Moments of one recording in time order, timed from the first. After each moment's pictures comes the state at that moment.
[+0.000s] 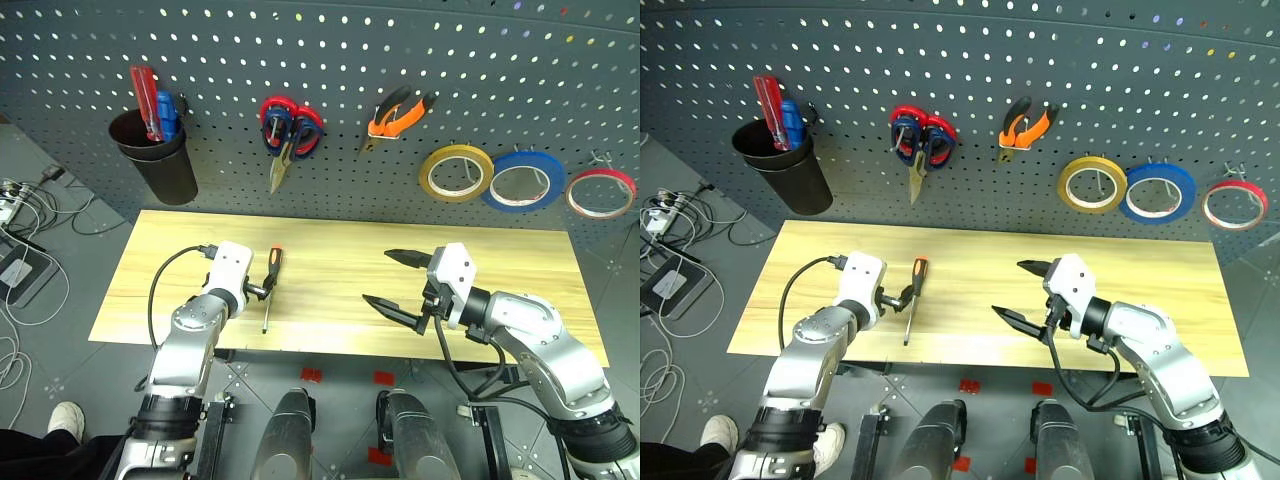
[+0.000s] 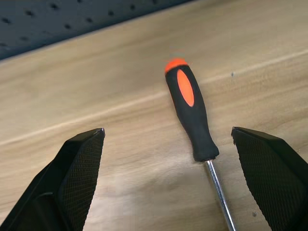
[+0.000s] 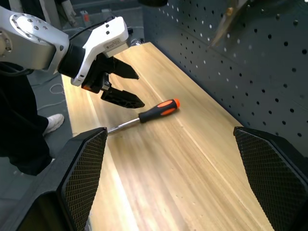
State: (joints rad) left arm -0.31 0.36 0.06 0.00 -0.01 0.61 -0.33; right arm -0.23 -0.55 0.16 -0.44 0.35 0.38 0.72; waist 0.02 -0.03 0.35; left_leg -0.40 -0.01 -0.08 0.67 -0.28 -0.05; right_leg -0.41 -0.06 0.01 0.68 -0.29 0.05
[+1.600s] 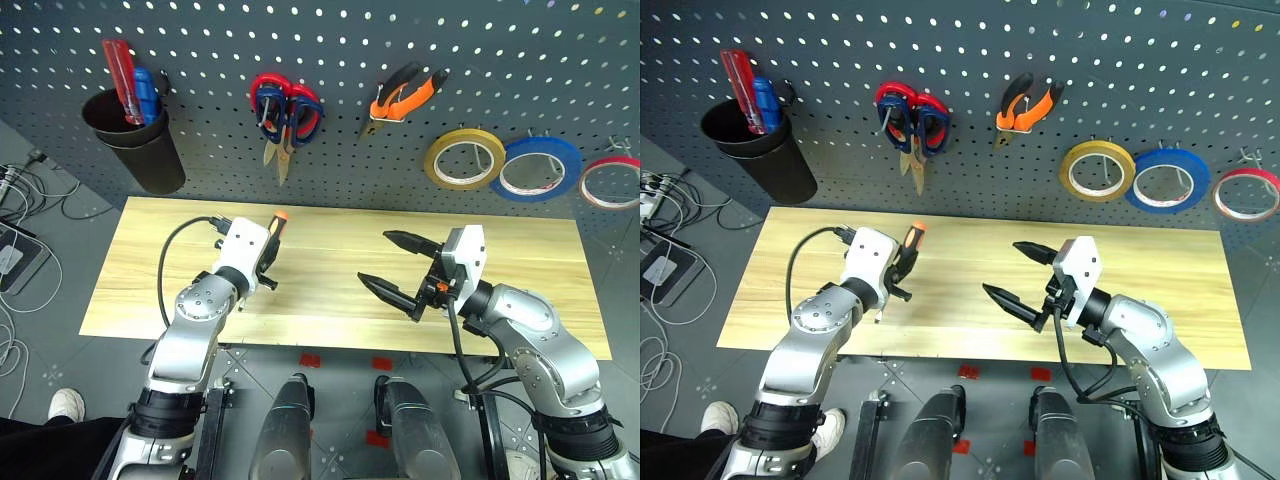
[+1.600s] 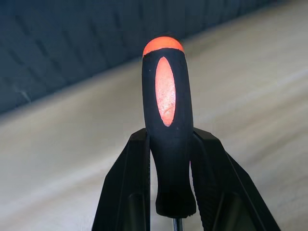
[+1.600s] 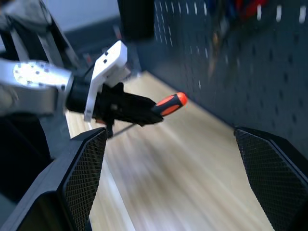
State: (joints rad) left arm -0.26 0.39 -0.02 -0.29 0.03 0.52 -0.31; right arm -0.22 -0.41 0.06 -0.51 0.49 0.42 0.69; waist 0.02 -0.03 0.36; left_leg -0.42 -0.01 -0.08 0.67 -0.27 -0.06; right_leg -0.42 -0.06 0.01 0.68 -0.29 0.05
